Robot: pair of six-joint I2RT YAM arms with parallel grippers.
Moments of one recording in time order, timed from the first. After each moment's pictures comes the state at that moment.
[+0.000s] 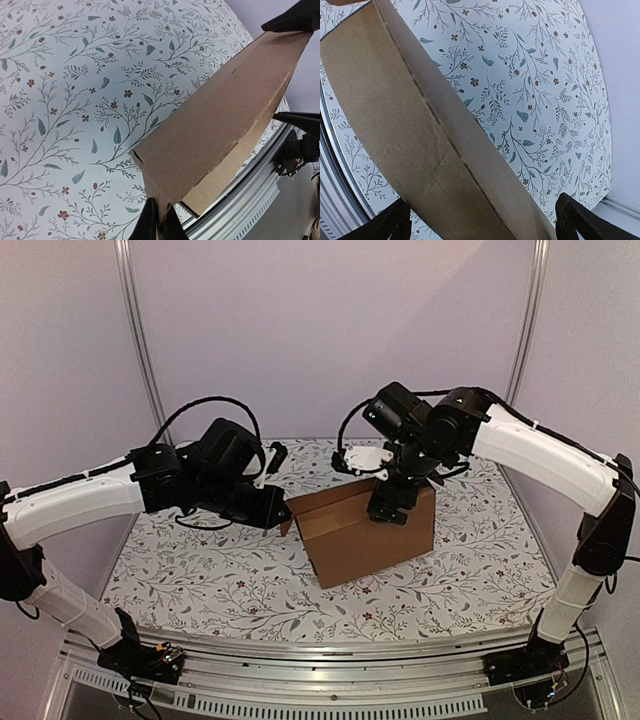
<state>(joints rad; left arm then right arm) -0.94 1.40 1.23 -0.63 -0.01 -0.55 0.92 1.75 1.81 -1.15 0.18 -0.41</state>
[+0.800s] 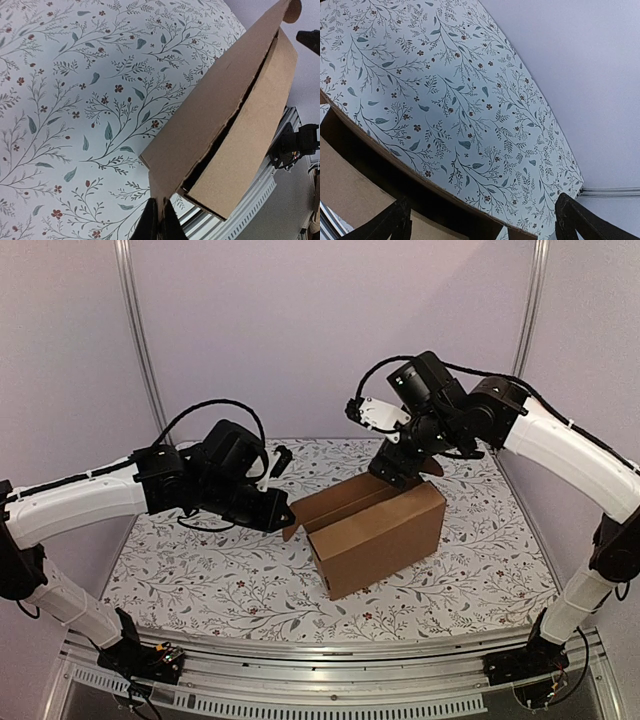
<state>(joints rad) -0.95 1.41 1.23 -0.63 0.02 -0.54 0.91 1.65 1.80 -0.97 0.34 -0.33</state>
